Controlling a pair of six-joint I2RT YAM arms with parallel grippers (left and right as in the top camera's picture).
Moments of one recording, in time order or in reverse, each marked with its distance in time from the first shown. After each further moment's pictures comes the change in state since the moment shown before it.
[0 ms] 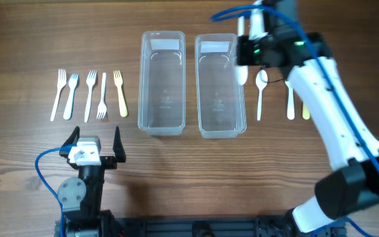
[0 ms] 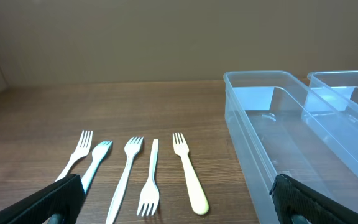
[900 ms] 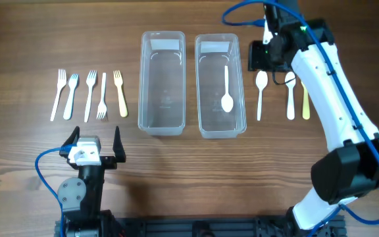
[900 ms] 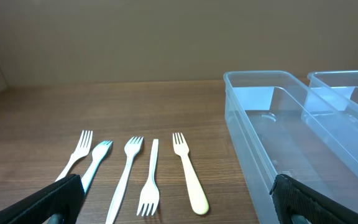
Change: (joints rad) left arm 0.000 0.000 0.000 0.000 0.000 0.000; right arm -0.086 0.083 0.092 -0.249 0.174 0.018
